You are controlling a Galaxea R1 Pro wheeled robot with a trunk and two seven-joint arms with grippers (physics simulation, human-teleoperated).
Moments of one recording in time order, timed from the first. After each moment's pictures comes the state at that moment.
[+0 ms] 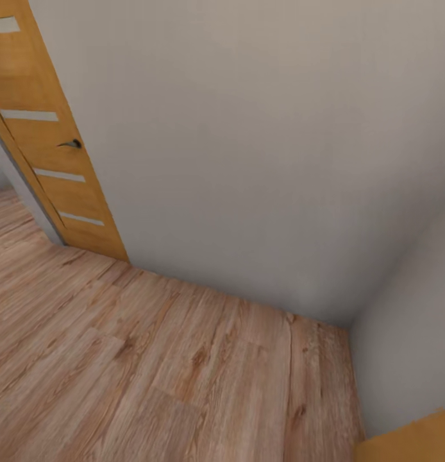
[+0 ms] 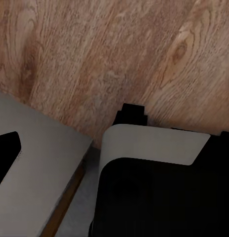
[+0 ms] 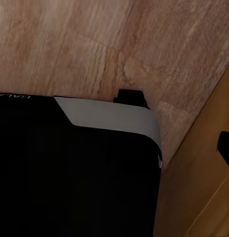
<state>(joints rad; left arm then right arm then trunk) -0.42 -0.03 0.01 0.00 0.10 0.07 0.22 -0.32 0.07 0.59 0.03 -0.50 -0.08 -0.09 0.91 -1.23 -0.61</state>
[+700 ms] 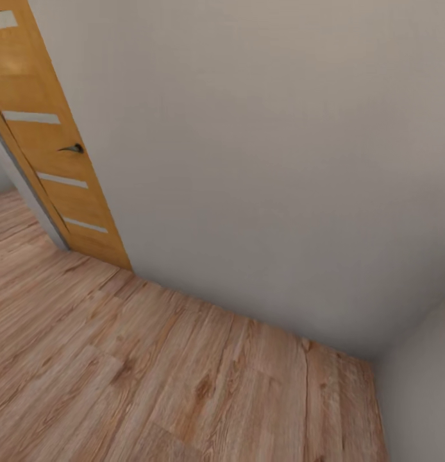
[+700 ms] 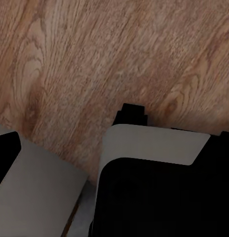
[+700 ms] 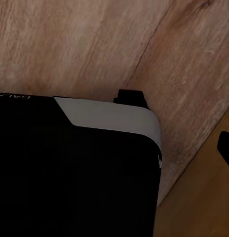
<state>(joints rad) -0.42 -0.03 0.01 0.00 0.10 0.07 0.22 -0.32 0.07 0.59 0.03 -0.50 -0.08 -0.09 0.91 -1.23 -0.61</state>
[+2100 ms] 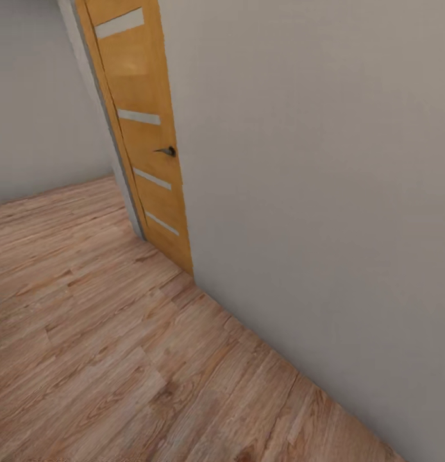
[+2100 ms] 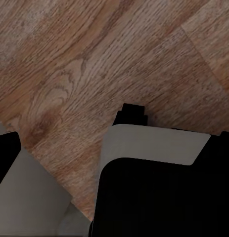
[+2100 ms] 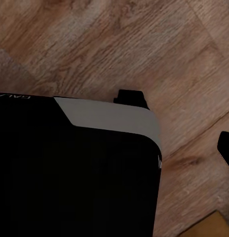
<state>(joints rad) -0.42 -0.03 0.01 0.00 0.10 0.07 0.22 -0.32 0.07 0.59 0.03 -0.50 -0.08 -0.09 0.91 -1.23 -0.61</state>
